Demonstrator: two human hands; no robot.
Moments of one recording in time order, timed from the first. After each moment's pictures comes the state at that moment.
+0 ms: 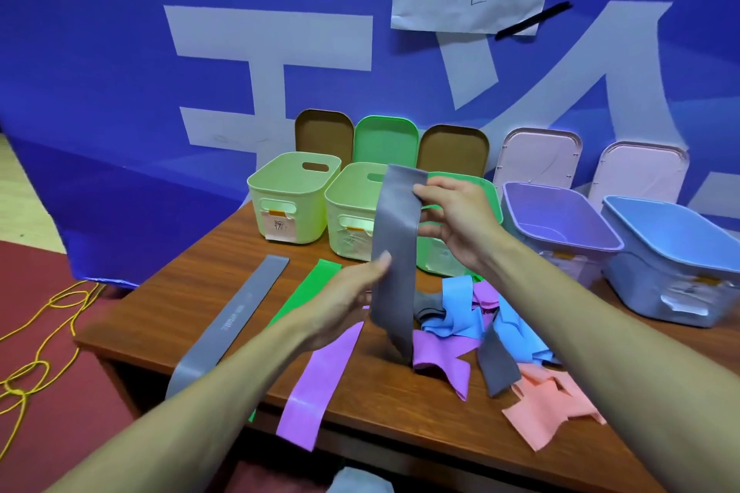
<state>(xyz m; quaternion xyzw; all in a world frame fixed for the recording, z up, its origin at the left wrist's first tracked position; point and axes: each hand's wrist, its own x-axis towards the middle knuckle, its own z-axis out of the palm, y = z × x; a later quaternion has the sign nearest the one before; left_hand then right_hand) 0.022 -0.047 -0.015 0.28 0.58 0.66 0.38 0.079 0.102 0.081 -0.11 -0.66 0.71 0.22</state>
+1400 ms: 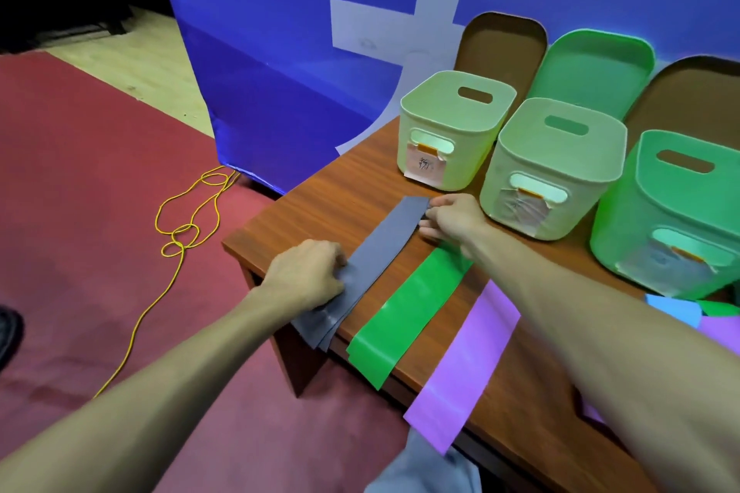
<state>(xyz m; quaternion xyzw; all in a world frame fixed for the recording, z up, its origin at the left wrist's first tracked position) -0.084 -0.225 -0.079 0.13 0.98 0.12 0.09 -0.131 -0.004 -0.069 -0.25 -0.76 0.60 -0.02</state>
